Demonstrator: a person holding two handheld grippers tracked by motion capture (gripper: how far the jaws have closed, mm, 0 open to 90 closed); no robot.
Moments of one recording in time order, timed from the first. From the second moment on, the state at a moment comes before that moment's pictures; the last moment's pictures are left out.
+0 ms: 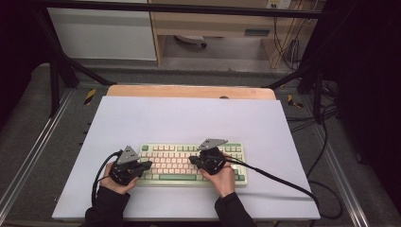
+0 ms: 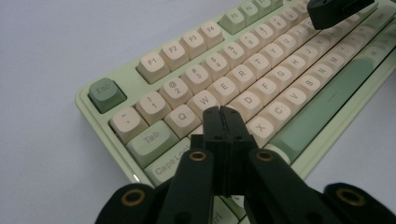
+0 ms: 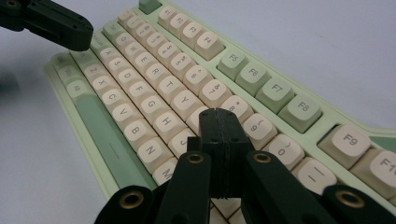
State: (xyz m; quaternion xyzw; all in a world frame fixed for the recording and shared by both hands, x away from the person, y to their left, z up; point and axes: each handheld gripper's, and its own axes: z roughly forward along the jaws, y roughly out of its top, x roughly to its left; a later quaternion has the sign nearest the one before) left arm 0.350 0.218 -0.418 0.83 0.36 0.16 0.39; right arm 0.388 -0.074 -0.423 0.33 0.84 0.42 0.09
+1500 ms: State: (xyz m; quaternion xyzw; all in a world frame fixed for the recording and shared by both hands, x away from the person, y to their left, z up) left arm 0.349 0.218 -0.417 0.83 0.36 0.16 0.39; right arm 0.382 -0.082 -0.404 0.32 0.85 0.41 0.10
